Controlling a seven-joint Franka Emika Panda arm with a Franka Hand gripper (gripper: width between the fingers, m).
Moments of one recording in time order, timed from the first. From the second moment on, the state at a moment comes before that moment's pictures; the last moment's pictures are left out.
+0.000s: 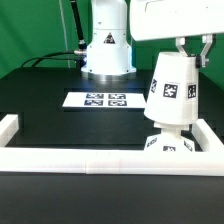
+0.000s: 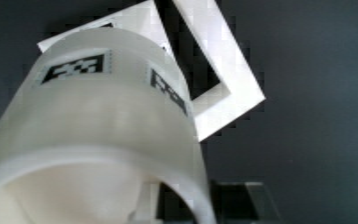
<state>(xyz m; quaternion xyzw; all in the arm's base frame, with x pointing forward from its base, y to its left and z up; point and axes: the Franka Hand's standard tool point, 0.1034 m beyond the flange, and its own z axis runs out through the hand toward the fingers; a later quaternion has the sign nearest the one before) 0.614 0.107 0.151 -0.96 0.28 -0.06 0.07</state>
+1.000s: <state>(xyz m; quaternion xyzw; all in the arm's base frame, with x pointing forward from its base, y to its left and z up) 0.620 0.110 0.155 -0.95 0.28 -0.07 0.07</state>
